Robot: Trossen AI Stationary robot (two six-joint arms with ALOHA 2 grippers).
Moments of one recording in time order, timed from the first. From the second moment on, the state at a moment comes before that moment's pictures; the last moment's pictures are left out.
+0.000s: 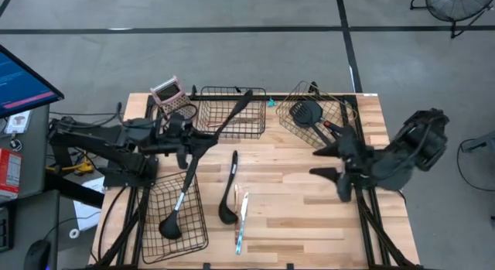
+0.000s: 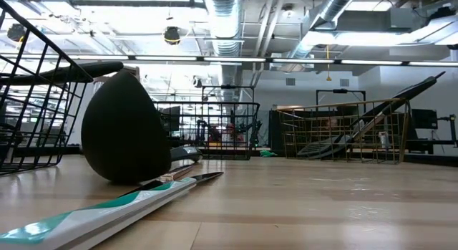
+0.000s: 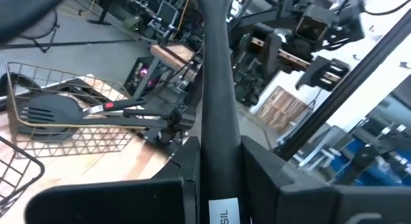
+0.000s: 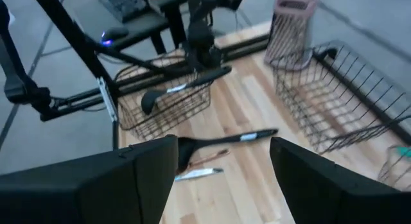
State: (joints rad) left arm -0.20 0.92 0.92 0.01 -0.31 -0.59; right arm 0.72 1.39 1.96 -1.29 0.75 0.74
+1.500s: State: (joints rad) left arm -0.47 0.86 0.92 0.40 -0.15 -0.77; right arm 0.73 0.70 0.89 -0.16 0.77 0.42
